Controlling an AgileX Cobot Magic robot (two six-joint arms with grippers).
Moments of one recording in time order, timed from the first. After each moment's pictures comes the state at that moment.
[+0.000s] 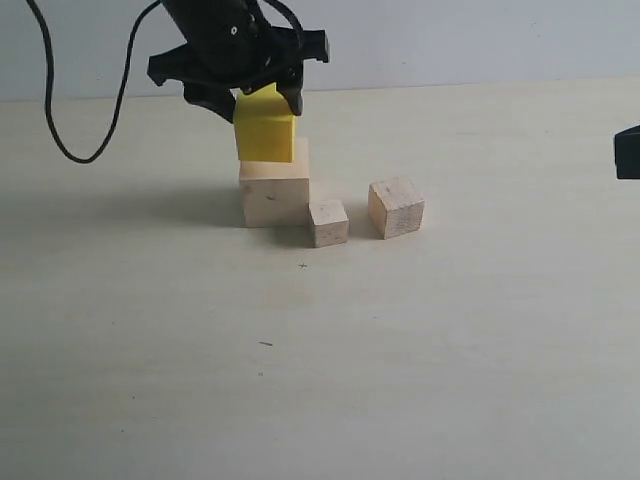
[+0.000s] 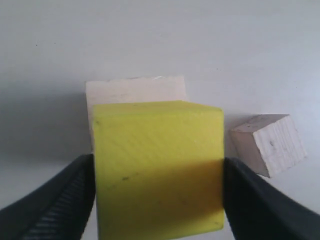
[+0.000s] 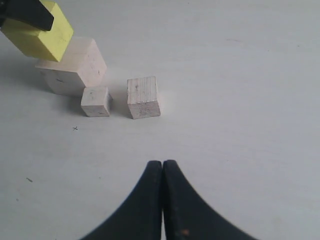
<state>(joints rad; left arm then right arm) -0.56 2.09 -1.85 -0.03 1.00 -0.46 0.35 0.83 -0.69 0.03 0.65 0.13</state>
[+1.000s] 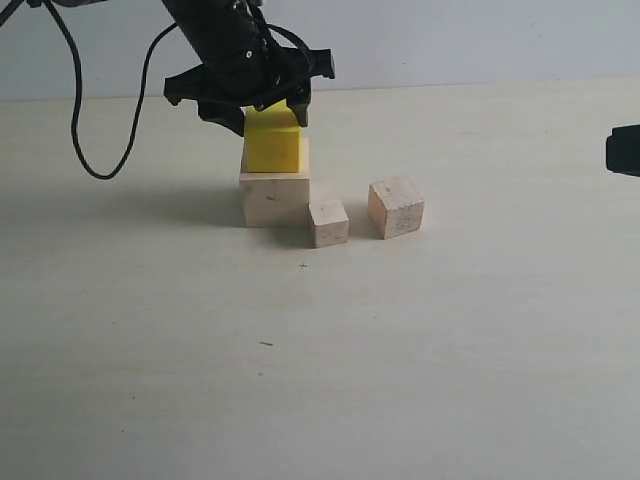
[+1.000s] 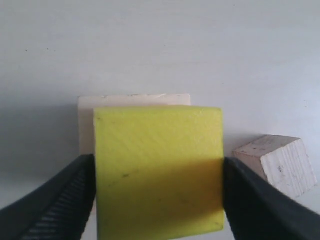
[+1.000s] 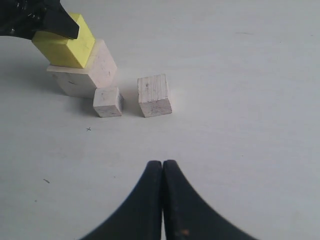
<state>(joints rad) -0.56 2.15 -1.86 -0.02 0.93 -0.50 0.35 0.83 -0.69 0.08 0.65 0.14</state>
